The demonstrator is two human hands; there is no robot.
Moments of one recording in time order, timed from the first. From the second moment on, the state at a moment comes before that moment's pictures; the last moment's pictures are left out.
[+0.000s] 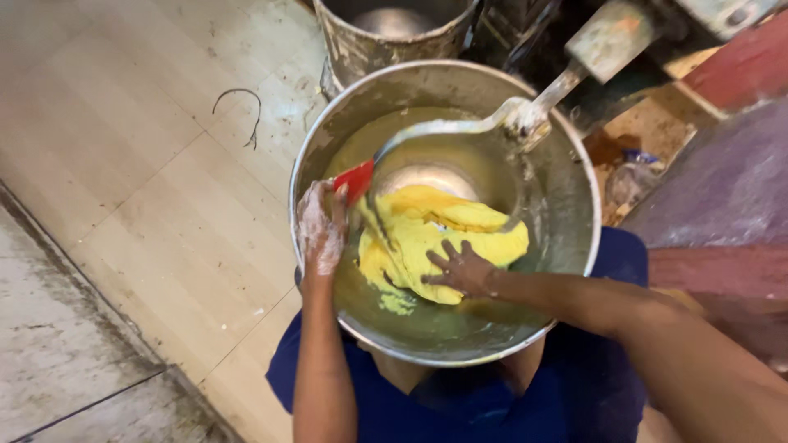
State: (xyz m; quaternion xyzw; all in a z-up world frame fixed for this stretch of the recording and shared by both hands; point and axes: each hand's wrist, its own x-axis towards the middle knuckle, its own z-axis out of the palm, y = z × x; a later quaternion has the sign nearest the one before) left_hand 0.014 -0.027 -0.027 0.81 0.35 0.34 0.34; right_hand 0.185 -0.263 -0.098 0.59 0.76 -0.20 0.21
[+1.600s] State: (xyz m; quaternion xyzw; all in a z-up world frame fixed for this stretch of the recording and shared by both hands) left_hand -0.005 -0.146 -0.051 0.69 0.43 0.32 0.49; right_hand 0.166 -0.342 -0.015 0.67 0.62 -0.01 -0.41
